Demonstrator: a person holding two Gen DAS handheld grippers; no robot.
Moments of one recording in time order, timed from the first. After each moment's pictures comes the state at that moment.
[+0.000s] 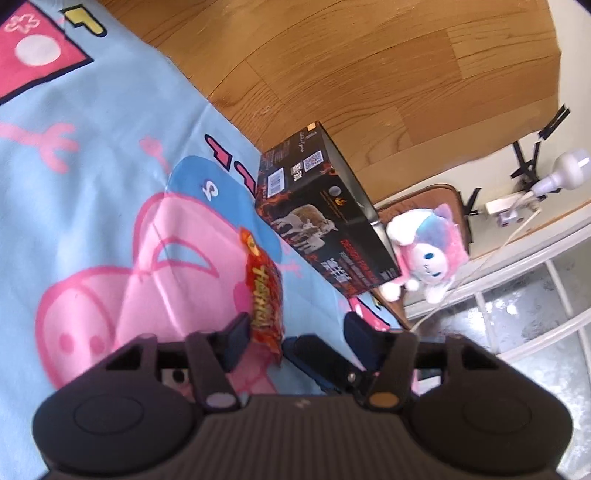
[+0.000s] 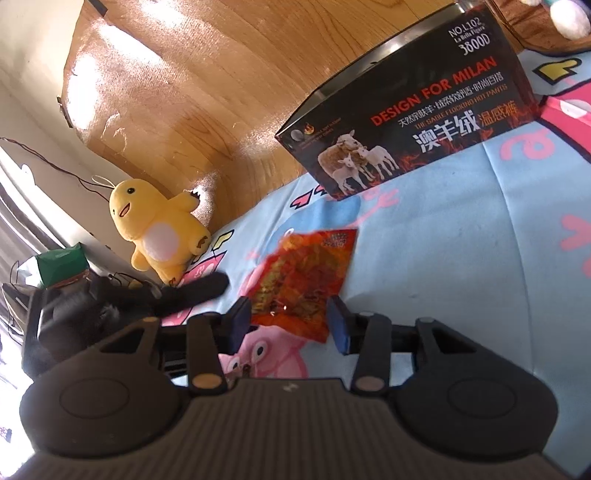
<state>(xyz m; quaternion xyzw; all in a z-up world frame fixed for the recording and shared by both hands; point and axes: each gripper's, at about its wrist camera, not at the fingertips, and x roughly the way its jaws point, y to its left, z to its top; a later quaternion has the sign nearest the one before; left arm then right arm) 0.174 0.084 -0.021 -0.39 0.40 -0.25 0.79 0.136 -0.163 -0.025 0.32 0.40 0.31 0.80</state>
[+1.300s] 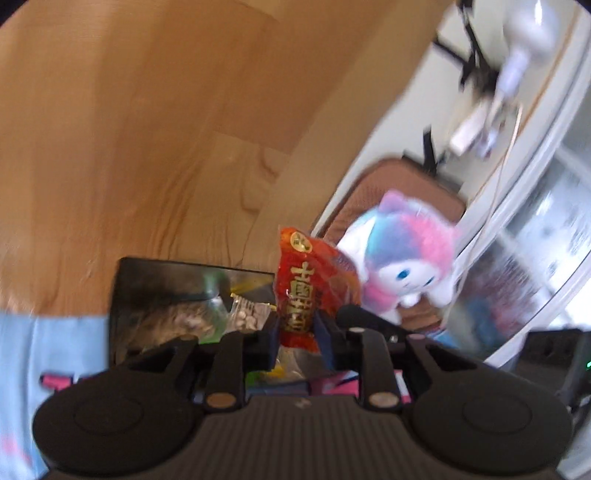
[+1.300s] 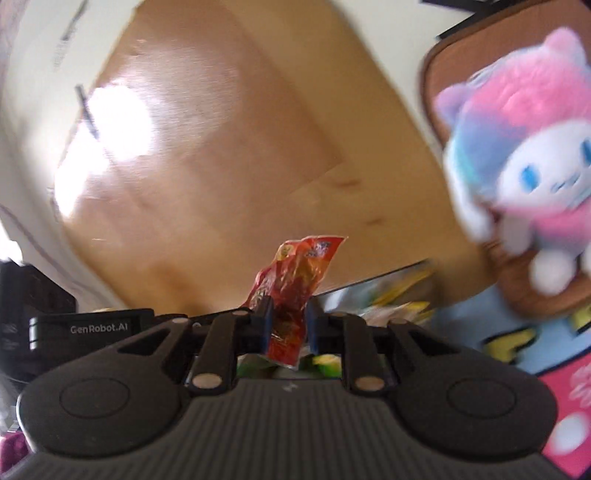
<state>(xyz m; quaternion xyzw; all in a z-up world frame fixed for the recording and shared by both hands) 0.292 -0.081 0.102 -0.11 0.36 -0.30 0.87 0.238 -0.264 0.061 0.28 0.26 0.23 0.90</state>
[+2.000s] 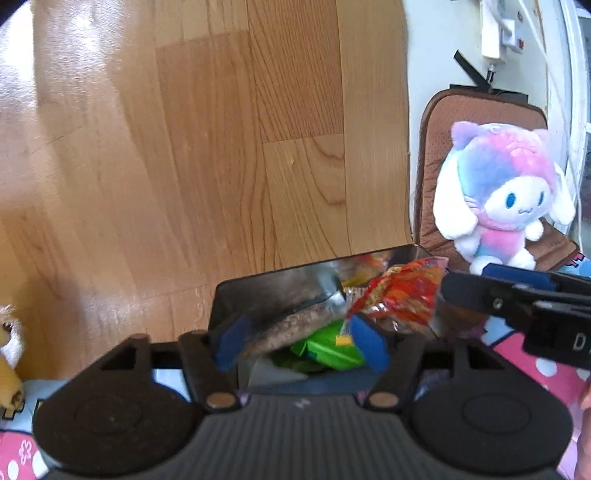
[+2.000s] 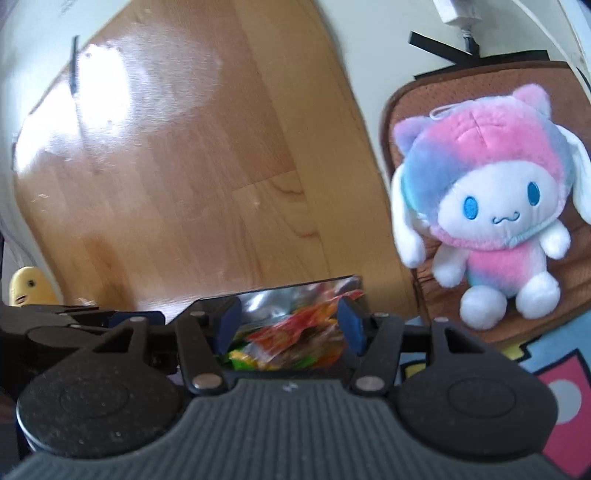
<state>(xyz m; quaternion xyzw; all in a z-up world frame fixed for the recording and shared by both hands) 0.241 -0.096 0.076 0.10 0.28 -0.13 0.95 0.206 -0.256 0.040 0.17 0.22 0.18 0.94</state>
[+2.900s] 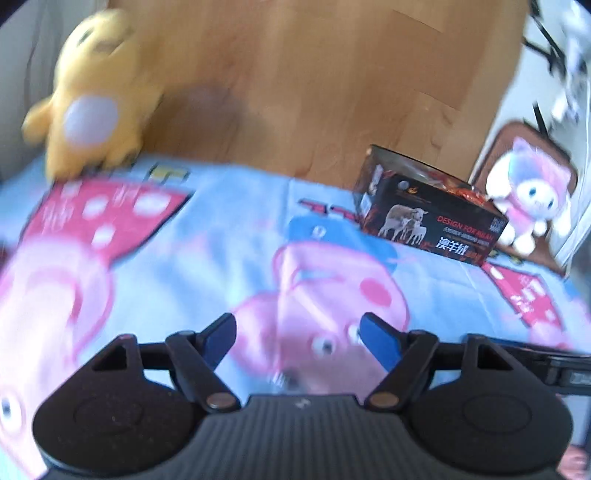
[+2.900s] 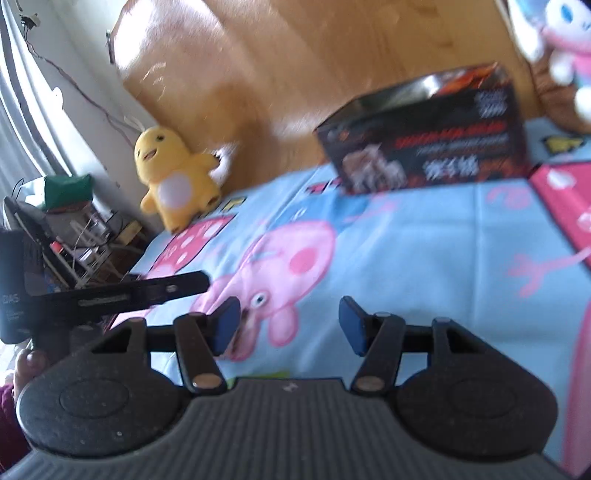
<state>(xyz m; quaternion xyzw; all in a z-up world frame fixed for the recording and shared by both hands) 0.082 0.083 0.027 -0.12 0.37 -0.07 0.92 0.105 -0.177 0.002 0.20 0.40 0.36 0.82</state>
